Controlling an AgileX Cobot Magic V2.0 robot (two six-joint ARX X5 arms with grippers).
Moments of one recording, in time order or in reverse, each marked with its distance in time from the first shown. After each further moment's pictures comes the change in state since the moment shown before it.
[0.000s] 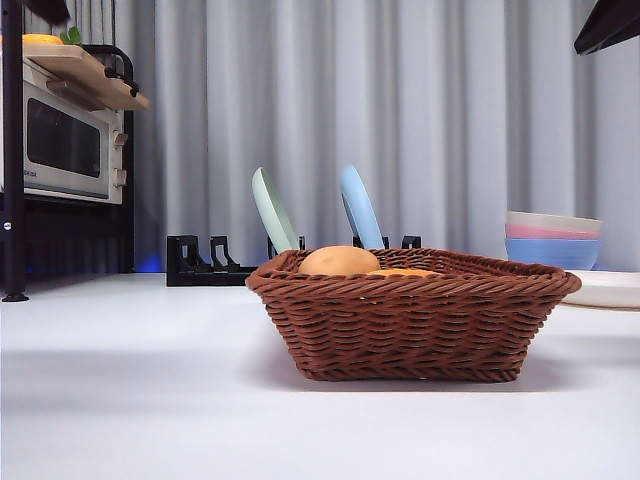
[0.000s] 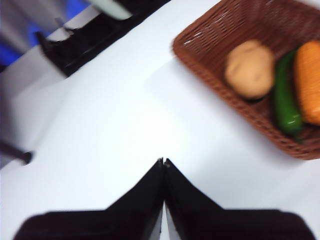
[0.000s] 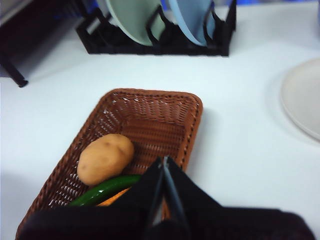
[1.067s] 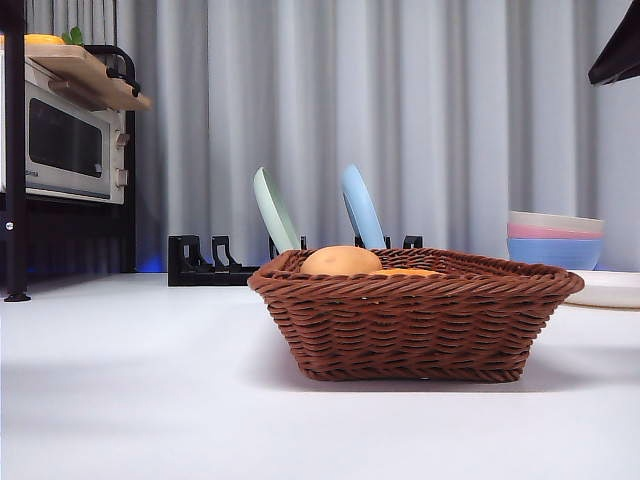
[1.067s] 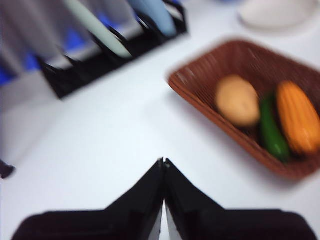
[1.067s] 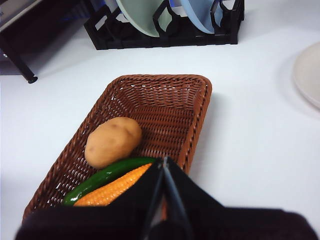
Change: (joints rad) left arm 0.113 -0.343 -0.287 0.238 0.130 0.019; right arm 0.043 -0.125 -0.157 0.056 0.025 0.061
